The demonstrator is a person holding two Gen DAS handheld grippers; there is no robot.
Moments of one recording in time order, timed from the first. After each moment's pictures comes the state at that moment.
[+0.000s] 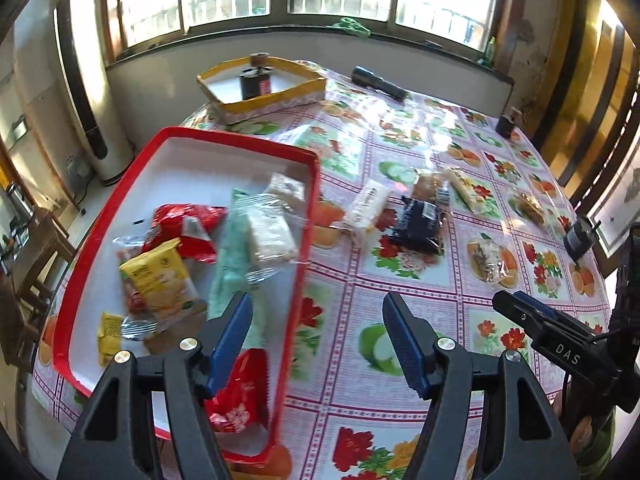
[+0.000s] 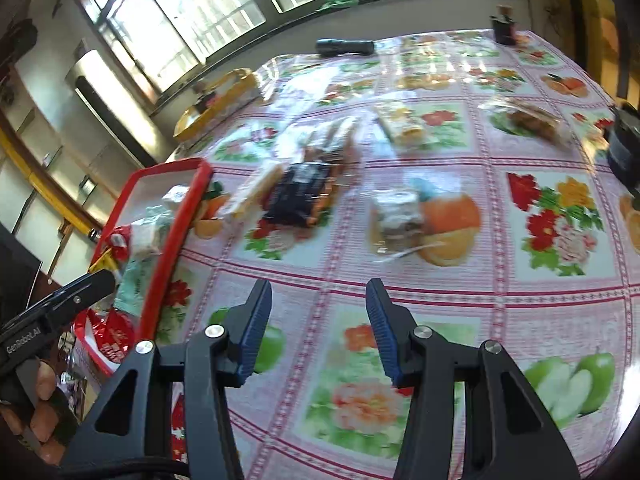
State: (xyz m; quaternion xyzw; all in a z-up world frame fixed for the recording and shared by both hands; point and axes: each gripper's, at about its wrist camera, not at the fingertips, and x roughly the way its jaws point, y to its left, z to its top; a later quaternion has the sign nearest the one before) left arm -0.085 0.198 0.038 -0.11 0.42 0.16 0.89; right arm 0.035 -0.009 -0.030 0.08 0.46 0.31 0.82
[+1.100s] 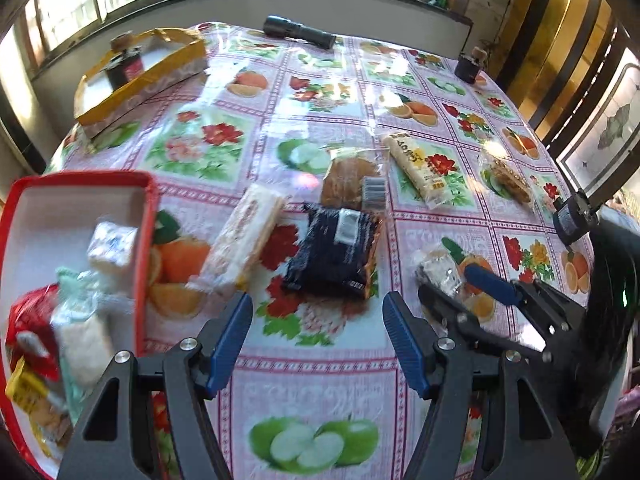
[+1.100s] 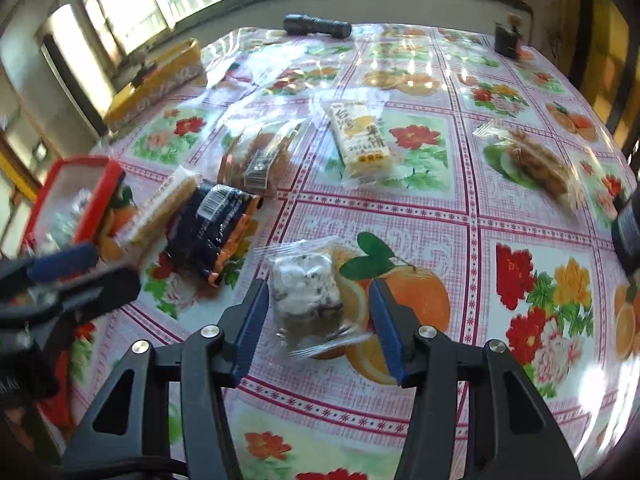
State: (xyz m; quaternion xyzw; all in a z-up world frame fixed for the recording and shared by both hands) left arm 0.049 0.158 0.001 -0.09 0.50 0.06 0.86; right arm 0.105 0.021 -0.055 -0.05 0.47 0.26 0.84
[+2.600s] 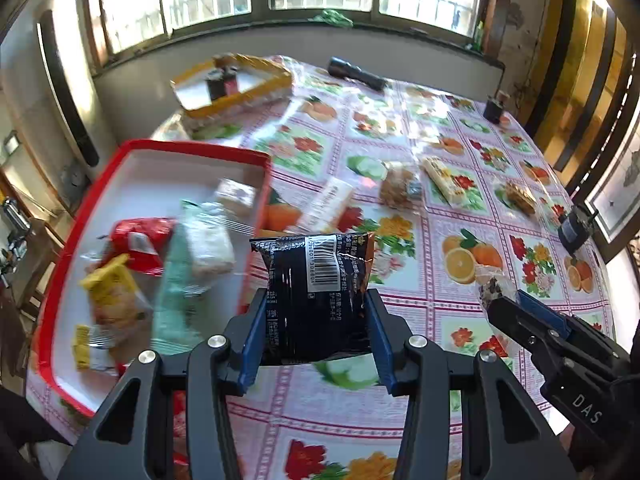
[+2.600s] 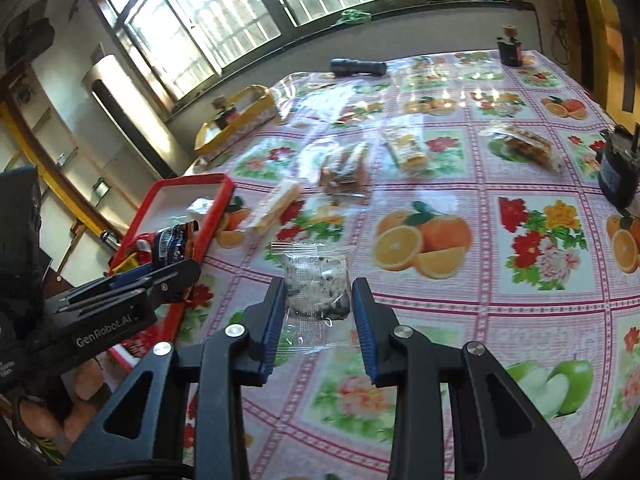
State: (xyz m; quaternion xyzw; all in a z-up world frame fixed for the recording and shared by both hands) left arm -0.056 0.164 0.039 -0.09 0.43 0.16 0.88; right arm 0.021 -0.015 0.002 0.08 0.43 0.35 0.83
